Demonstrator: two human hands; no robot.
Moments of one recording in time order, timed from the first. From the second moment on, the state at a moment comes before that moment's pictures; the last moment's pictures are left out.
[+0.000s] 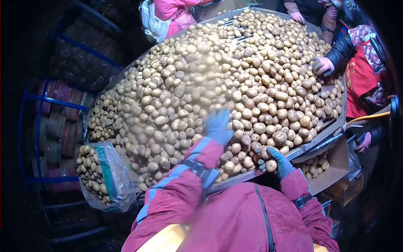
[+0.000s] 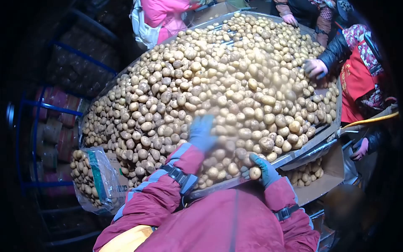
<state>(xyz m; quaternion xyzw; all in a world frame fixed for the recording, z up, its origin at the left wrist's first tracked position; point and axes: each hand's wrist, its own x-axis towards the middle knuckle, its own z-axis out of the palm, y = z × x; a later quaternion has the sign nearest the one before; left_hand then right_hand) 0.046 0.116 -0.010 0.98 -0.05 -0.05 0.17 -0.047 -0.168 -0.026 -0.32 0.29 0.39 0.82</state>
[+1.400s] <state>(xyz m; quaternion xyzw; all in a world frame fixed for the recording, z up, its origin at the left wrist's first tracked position) 0.141 0.234 0.018 0.67 0.15 -0.09 0.72 -0.042 -0.165 -0.020 -0.34 0.28 0.40 0.80</state>
